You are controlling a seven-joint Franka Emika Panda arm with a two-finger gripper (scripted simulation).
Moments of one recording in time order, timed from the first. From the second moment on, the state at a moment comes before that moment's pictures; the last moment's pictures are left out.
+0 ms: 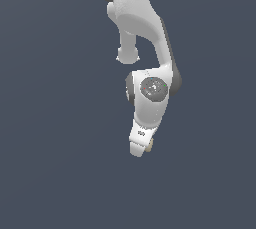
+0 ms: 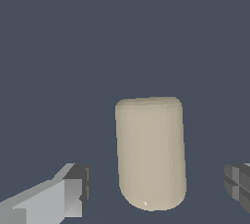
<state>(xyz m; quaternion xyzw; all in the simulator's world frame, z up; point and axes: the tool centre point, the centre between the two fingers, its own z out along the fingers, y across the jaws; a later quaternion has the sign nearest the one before) 0.080 0.064 0.092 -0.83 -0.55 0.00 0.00</state>
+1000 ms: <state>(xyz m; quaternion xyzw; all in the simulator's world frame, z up) 0.082 0.064 0.051 -0.82 -0.57 0.00 0.00</state>
